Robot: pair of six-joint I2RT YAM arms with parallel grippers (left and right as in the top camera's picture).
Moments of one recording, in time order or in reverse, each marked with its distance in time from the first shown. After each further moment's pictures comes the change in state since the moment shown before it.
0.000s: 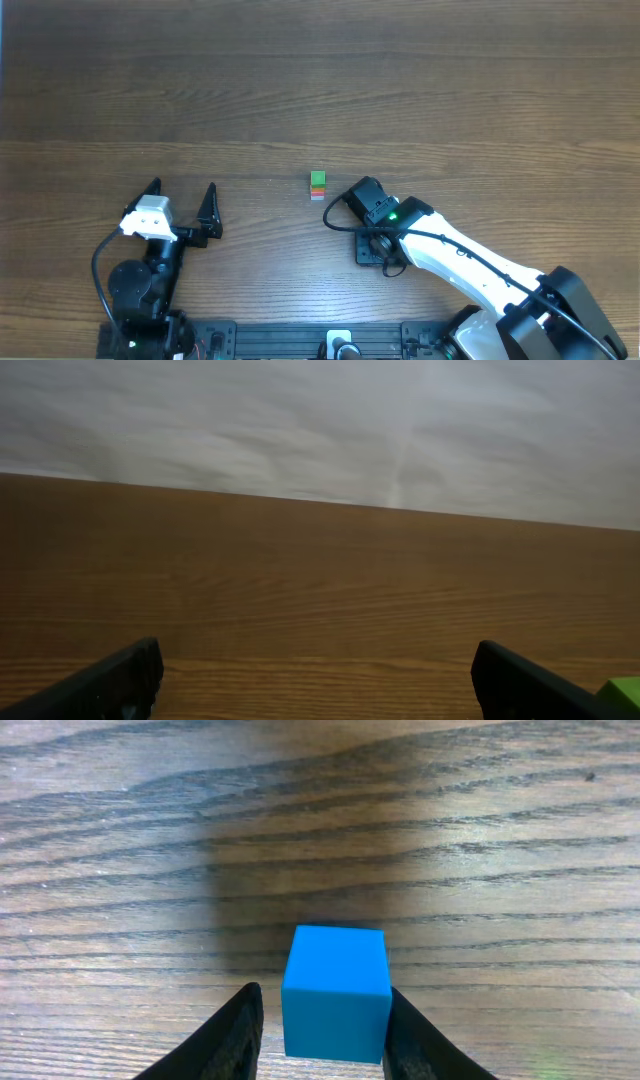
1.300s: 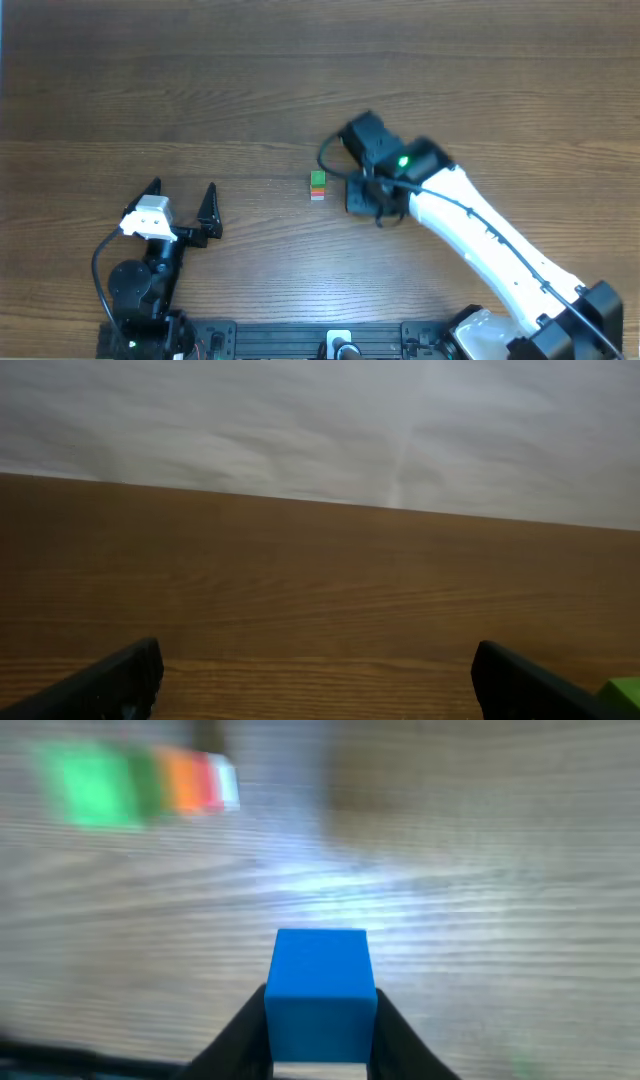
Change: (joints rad) left arm 0.000 0.000 0.000 0.000 0.000 0.000; right arm -0.075 0.050 0.595 -0.410 0.024 -0.069
